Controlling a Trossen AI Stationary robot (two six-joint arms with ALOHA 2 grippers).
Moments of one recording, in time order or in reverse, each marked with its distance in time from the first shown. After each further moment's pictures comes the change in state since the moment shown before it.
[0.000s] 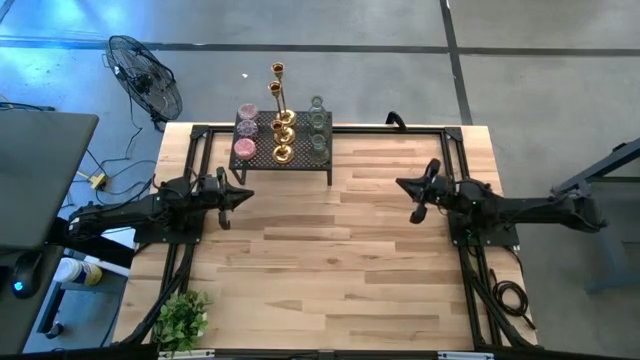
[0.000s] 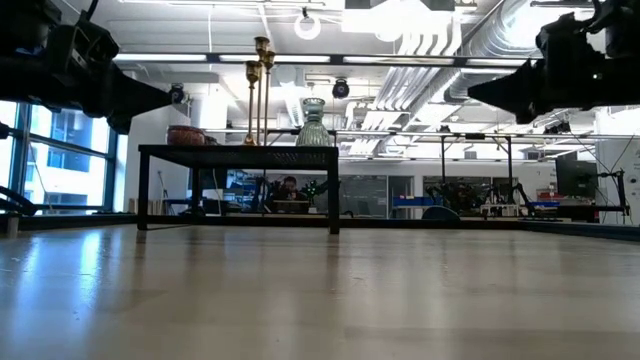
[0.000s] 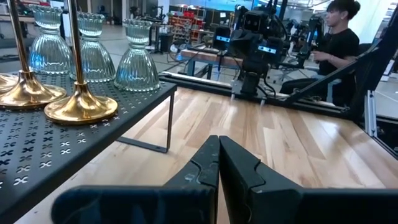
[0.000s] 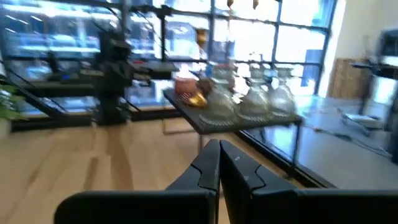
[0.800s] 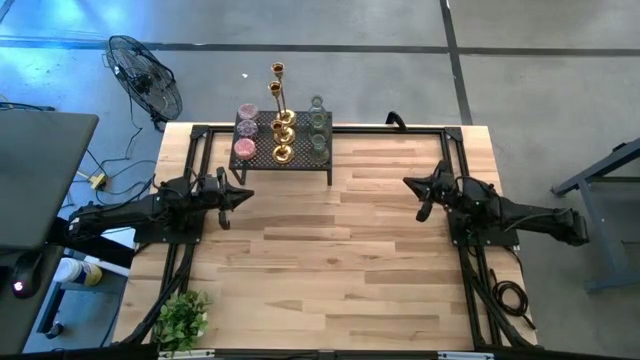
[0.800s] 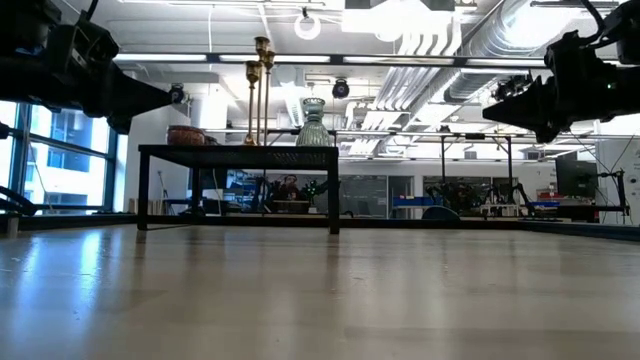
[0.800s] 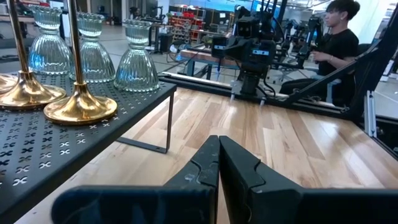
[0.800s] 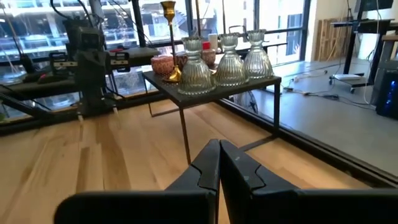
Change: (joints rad) left arm 0.000 0.000 -0.001 0.003 0.001 0.000; right arm -0.051 -0.341 0.000 -0.460 0.042 0.154
